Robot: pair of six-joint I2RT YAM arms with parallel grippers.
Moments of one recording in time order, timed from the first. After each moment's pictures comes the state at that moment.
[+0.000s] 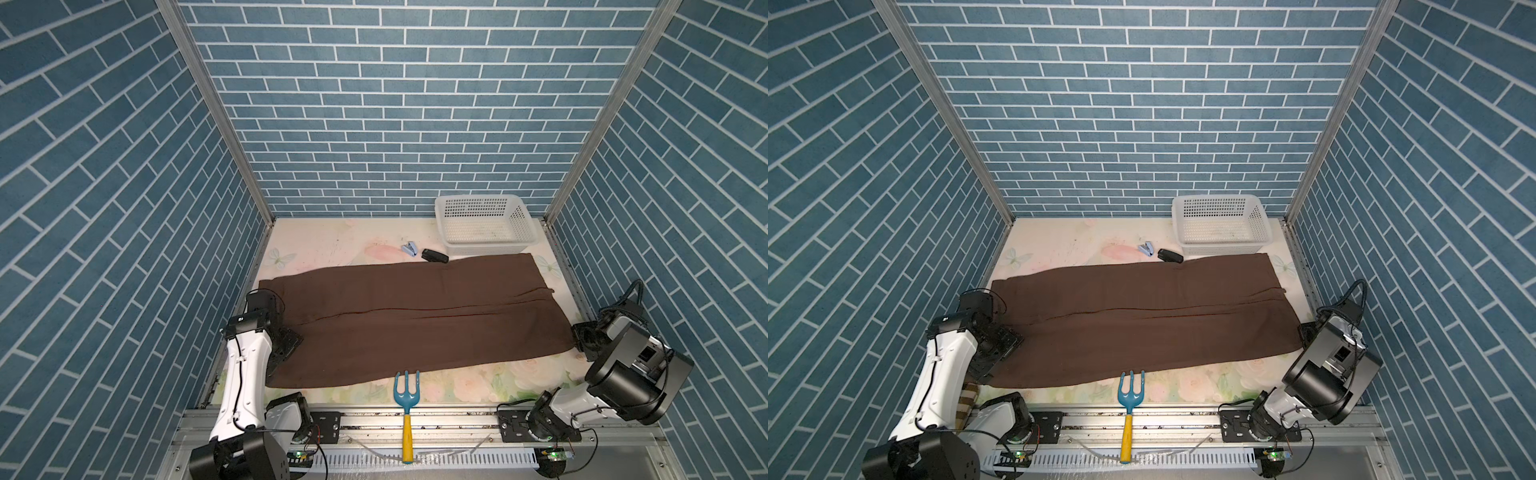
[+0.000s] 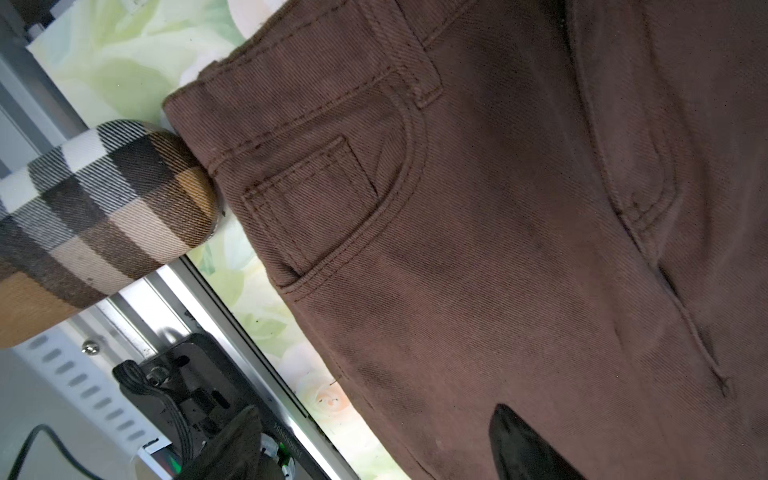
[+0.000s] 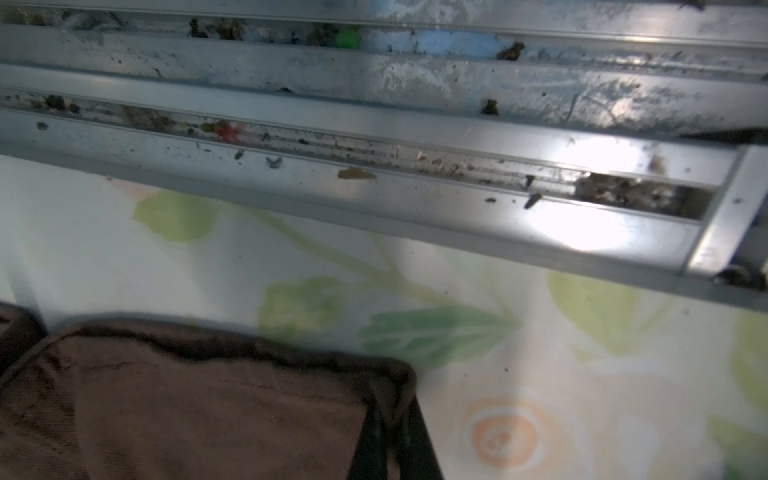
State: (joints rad) left arm 0.29 0.99 0.76 -1.23 -0.08 -0.80; right arm -0.71 1.48 0.72 -0.52 -0.15 0.69
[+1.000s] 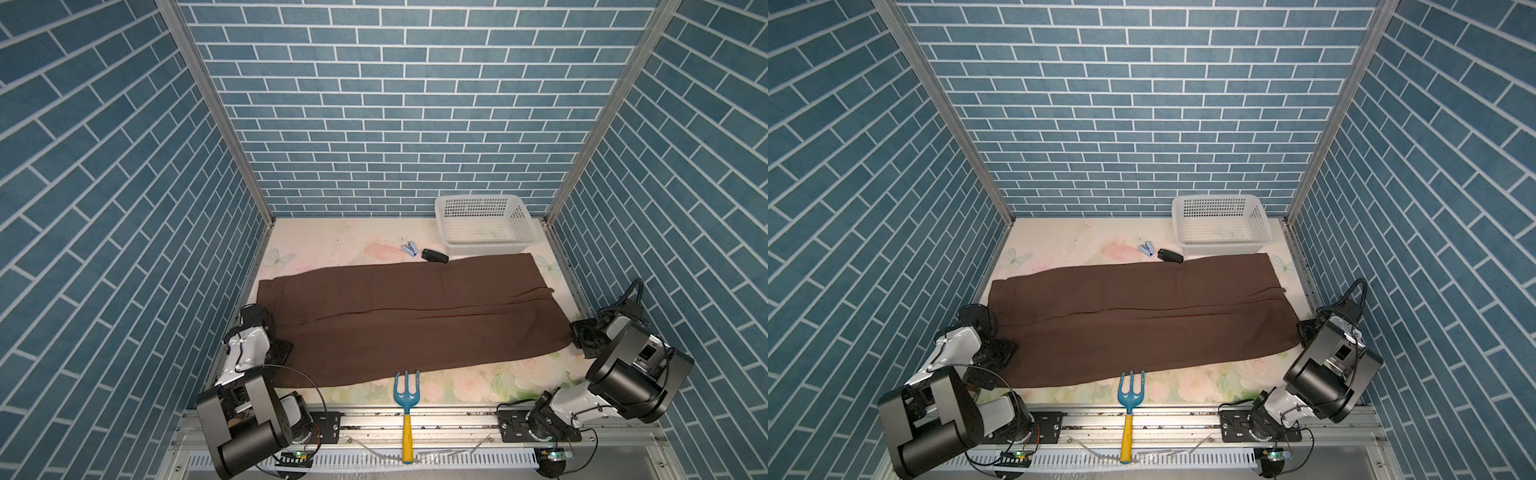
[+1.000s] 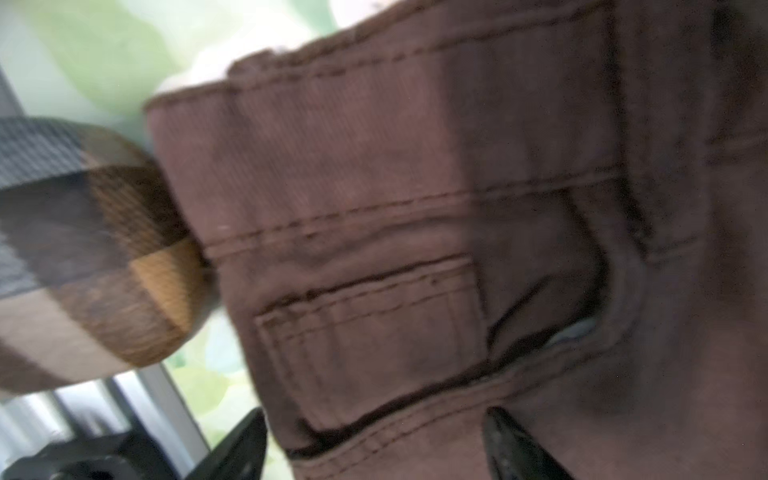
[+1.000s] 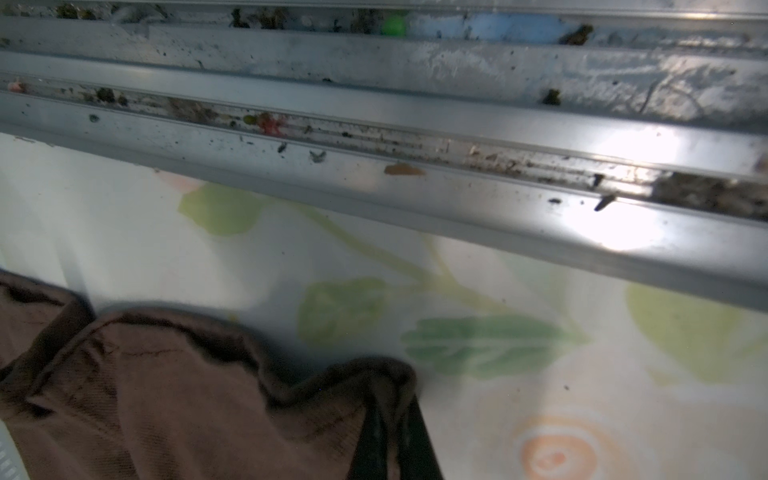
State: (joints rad) left arm 0.47 1.21 0.56 -0.85 -0.11 -0.86; right arm -0.71 1.50 0.72 -0.48 -0.21 0.69
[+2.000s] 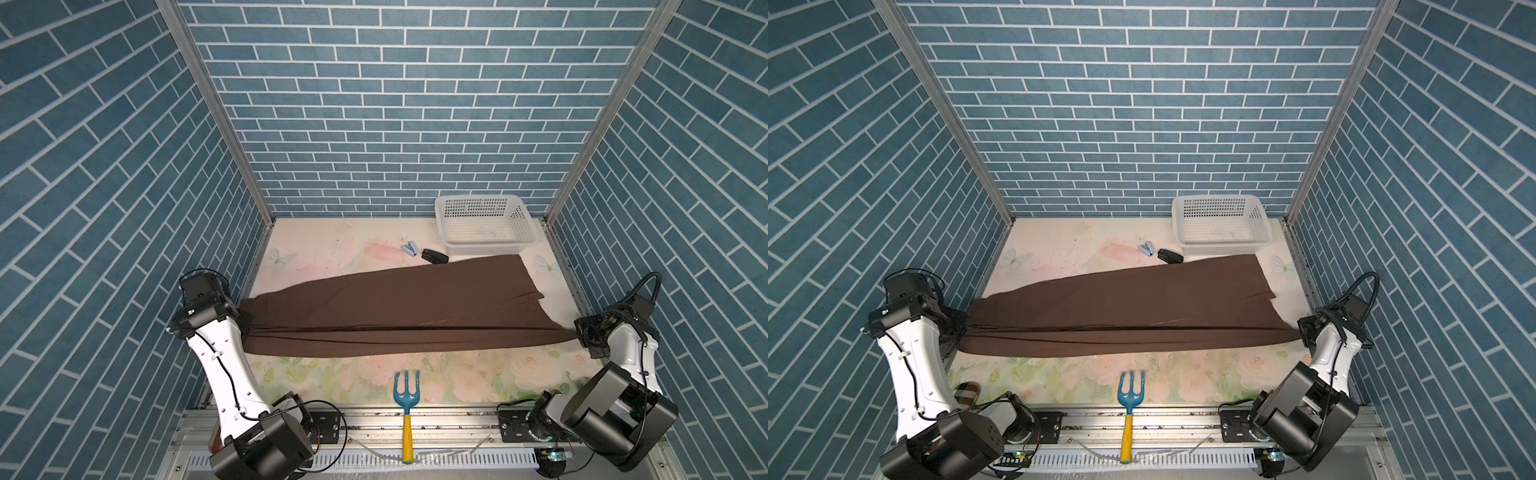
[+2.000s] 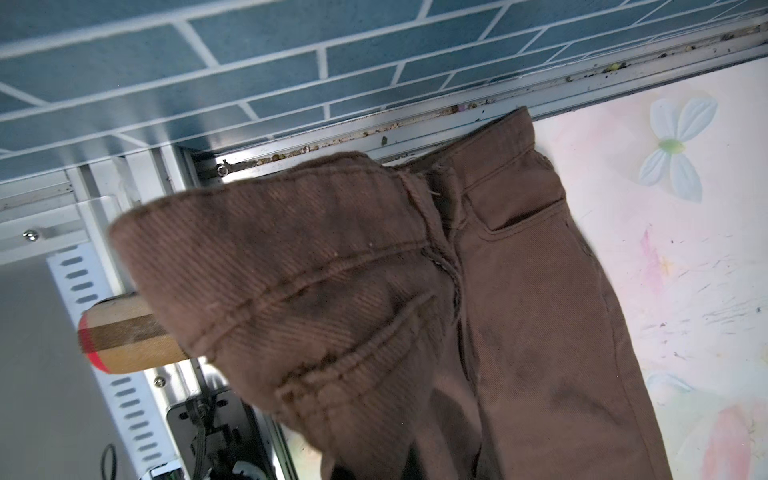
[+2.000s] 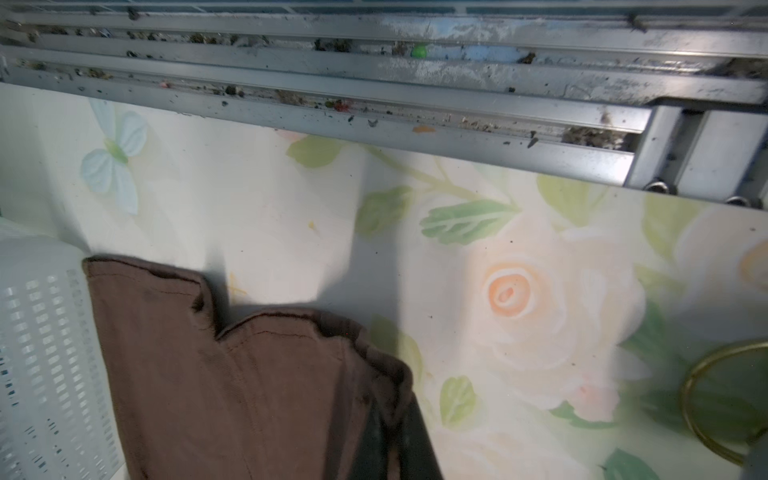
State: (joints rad) left arm 0.65 1.05 1.15 -1.30 -0.10 -0.67; right arm -0.70 1.15 0.76 -0.75 -0.18 0.71
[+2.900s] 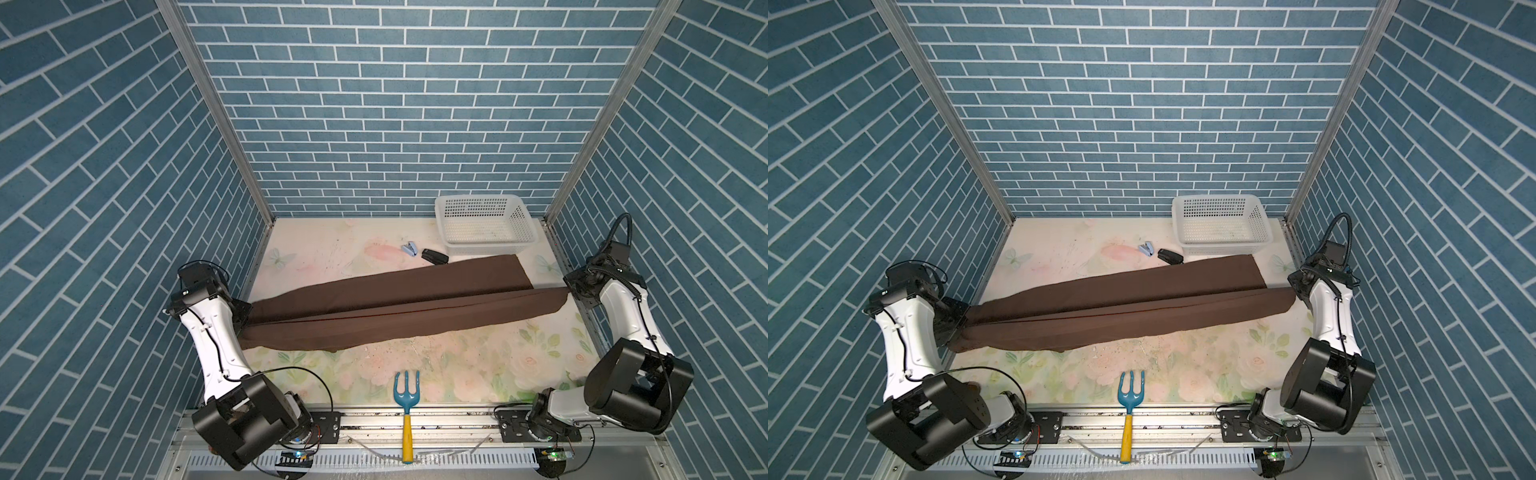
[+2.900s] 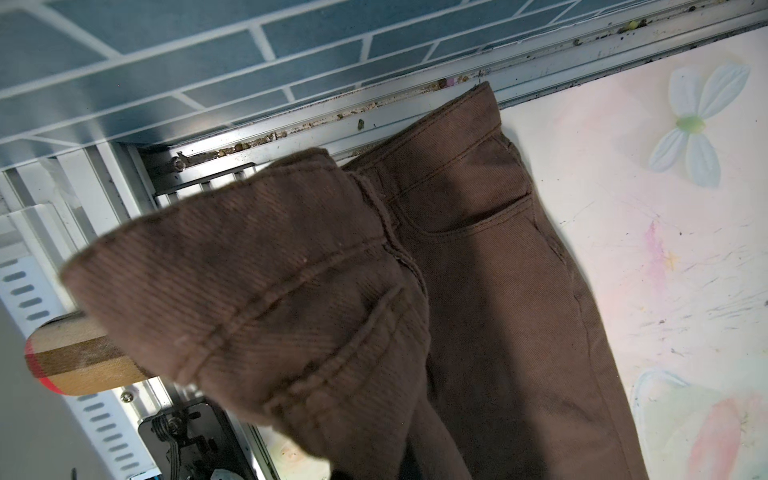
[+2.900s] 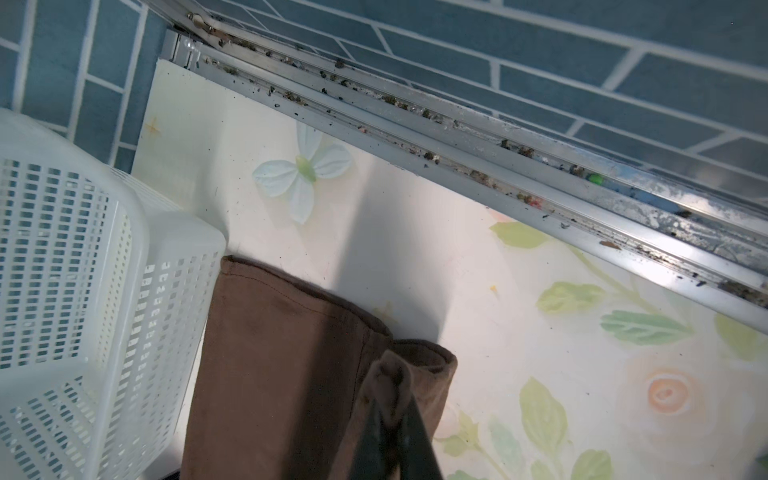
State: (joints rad) left arm 0.65 1.25 1.19 -1.22 -0.02 -0.66; right arm -0.36 1.42 1.15 -0.73 0.01 0.72
